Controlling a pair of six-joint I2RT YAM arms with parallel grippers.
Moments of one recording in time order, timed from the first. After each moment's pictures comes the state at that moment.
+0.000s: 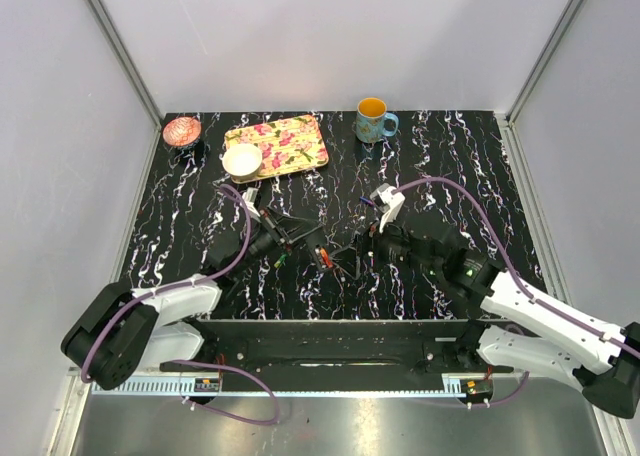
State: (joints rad) left arm -0.59 1.19 0.27 1.07 0.36 -1.51; right arm 0.91 0.91 0.80 -0.19 -0.14 0.47
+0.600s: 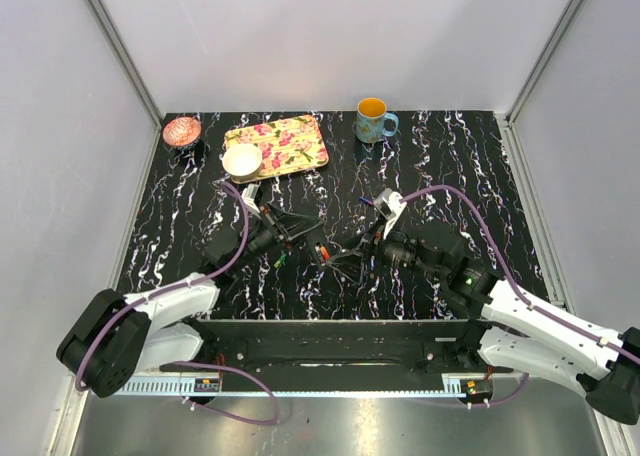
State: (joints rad) left arm -0.59 1.15 0.31 1.01 0.39 -1.57; right arm 0.91 0.85 0.66 0.08 -0.25 0.46
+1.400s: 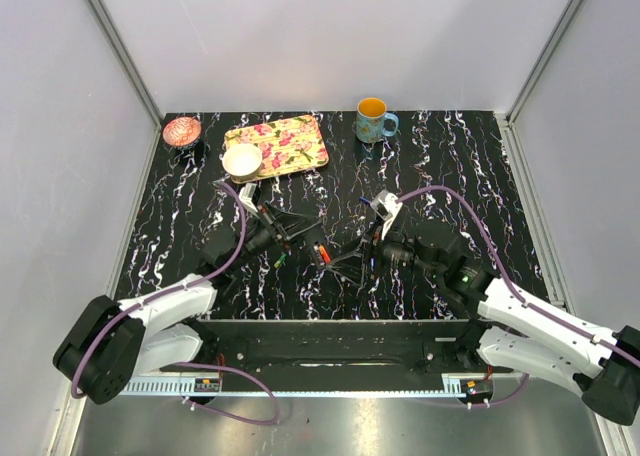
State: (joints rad) left arm -0.59 1.11 0.32 0.96 0.40 -1.57; right arm 0.87 0.87 0.63 0.09 -0.34 0.45
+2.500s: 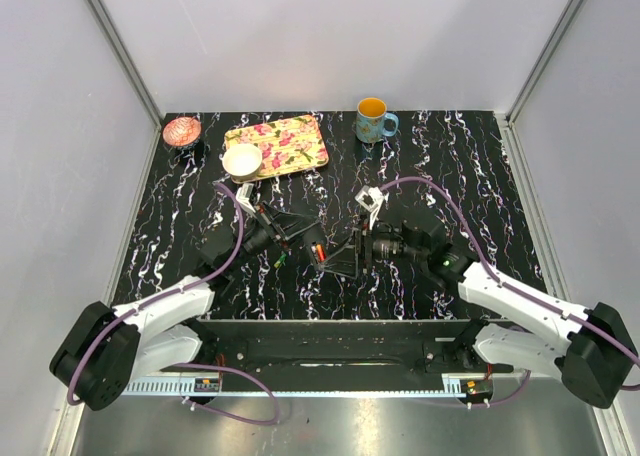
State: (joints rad) left arm -0.59 1.07 0.32 0.92 0.38 -1.53; right arm 0.79 1.05 0.65 0.22 -0.58 0.58
